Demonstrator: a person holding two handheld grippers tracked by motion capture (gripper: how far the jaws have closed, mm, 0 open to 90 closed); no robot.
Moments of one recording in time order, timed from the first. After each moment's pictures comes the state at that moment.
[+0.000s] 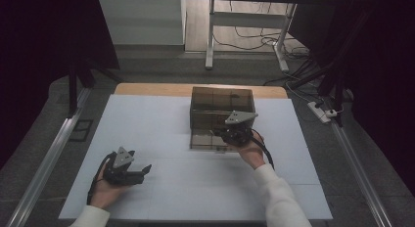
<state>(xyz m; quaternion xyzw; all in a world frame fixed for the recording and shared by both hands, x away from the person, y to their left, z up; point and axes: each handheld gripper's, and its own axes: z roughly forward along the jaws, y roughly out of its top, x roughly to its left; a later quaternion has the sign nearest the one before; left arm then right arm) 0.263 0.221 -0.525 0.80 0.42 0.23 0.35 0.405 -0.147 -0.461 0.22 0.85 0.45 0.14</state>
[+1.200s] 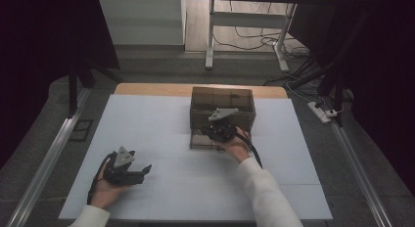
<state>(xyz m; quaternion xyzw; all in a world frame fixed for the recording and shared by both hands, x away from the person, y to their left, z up) 0.264 0.221 -0.527 0.81 0.42 0.22 0.35 0.426 -0.106 -0.481 0.22 0.87 0.43 0.12</state>
